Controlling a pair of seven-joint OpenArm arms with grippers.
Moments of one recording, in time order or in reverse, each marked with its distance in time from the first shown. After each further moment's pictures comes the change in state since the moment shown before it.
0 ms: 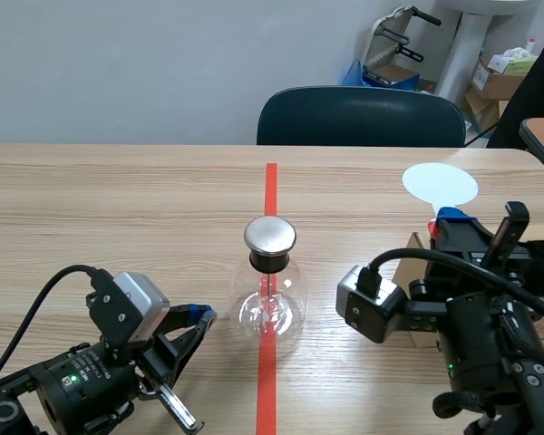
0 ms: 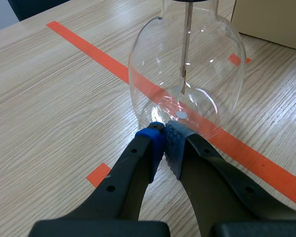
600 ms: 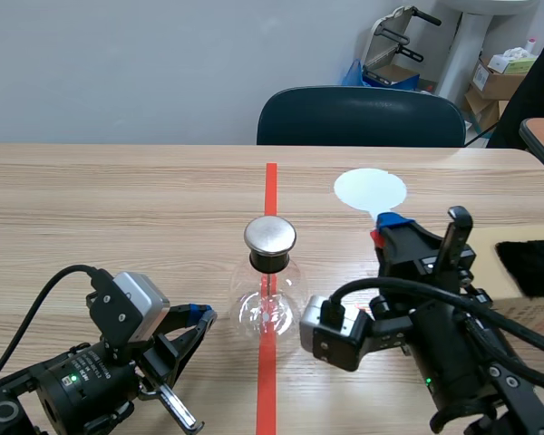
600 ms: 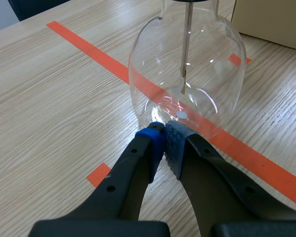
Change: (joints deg) left arm 0.0 0.0 0.0 0.0 0.0 0.0 0.0; right arm 0.0 0.0 0.0 0.0 0.0 0.0 14.9
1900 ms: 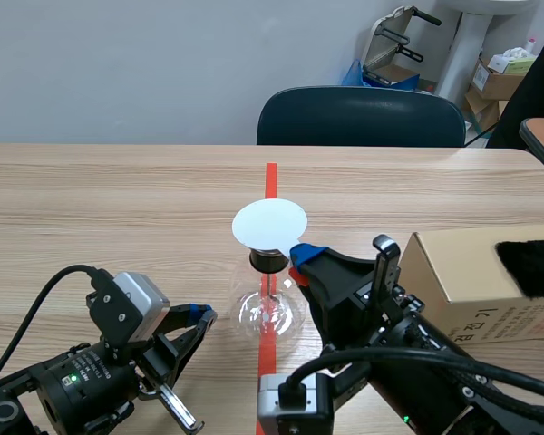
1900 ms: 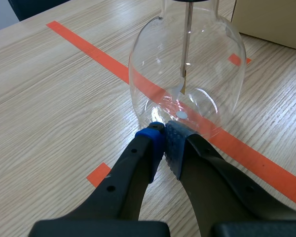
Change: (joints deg) left arm 0.0 0.0 0.0 0.0 0.0 0.0 0.0; right arm 0.0 0.0 0.0 0.0 0.0 0.0 26.5
